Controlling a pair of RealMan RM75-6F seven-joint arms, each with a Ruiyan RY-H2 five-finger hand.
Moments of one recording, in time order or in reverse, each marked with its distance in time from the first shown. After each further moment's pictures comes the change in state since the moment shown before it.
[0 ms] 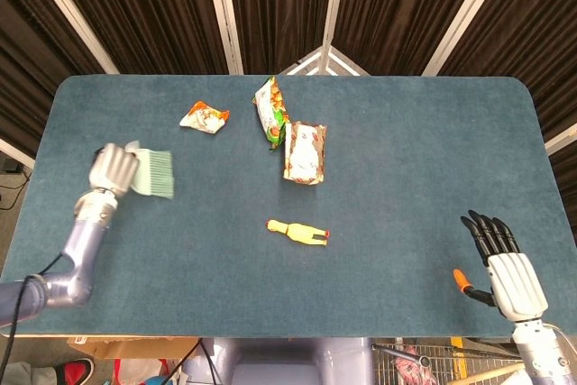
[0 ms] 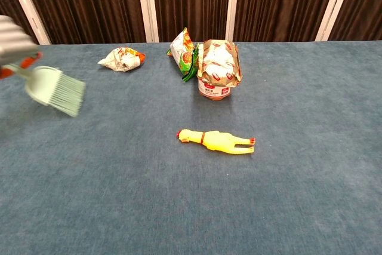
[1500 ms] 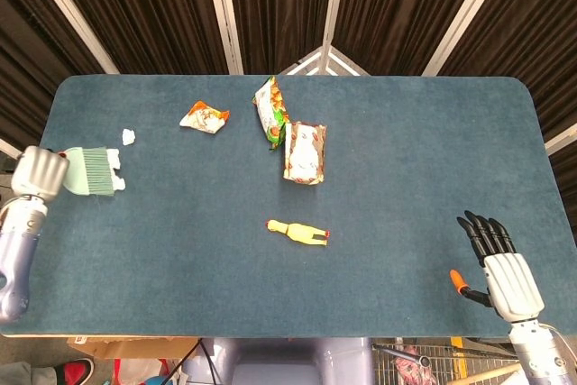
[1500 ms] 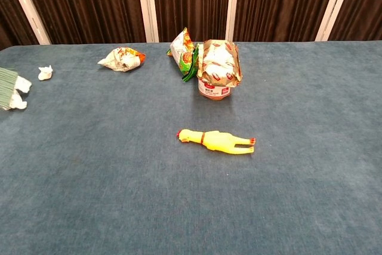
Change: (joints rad) left arm 0.195 0.139 -0.012 0.082 0.139 0.010 -0.198; right arm 0.001 -0.002 0.000 -0.013 -0.006 -0.002 -0.011
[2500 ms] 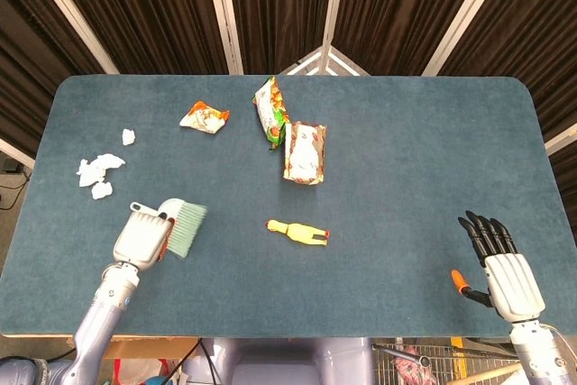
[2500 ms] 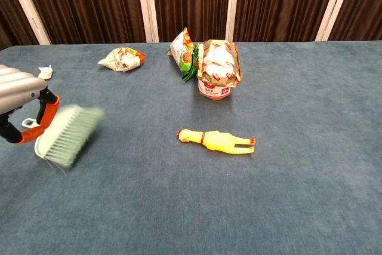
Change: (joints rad) left arm 0.123 -0.173 -0.064 -0.630 0.165 0.277 -0.064; right arm -0.004 -0.002 0.001 0.007 0.003 0.003 -0.003
